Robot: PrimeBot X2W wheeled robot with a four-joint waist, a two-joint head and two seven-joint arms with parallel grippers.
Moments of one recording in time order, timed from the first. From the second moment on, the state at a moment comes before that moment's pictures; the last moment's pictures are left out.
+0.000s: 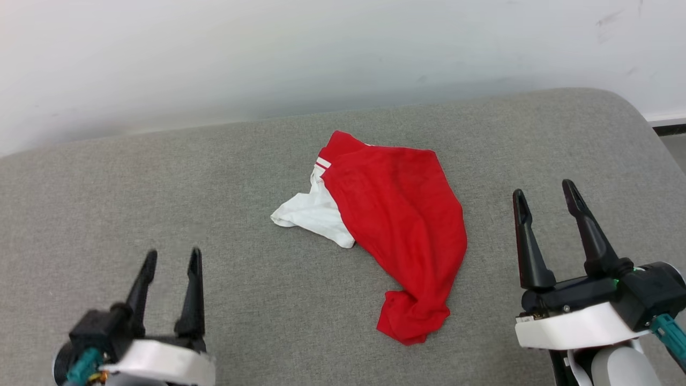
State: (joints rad) left arm 0.00 0.31 -0.16 -0.02 -0.45 0.05 -0.26; right arm -0.09 -0.05 0.08 -0.07 0.10 0.13 -0.26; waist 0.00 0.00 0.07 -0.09
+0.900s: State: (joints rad) left arm -0.32 0.31 -0.20 0.03 -0.45 -0.13 0.10; right arm -0.12 -0.05 0.07 -0.12 0.09 0.13 -0.26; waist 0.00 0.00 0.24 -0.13
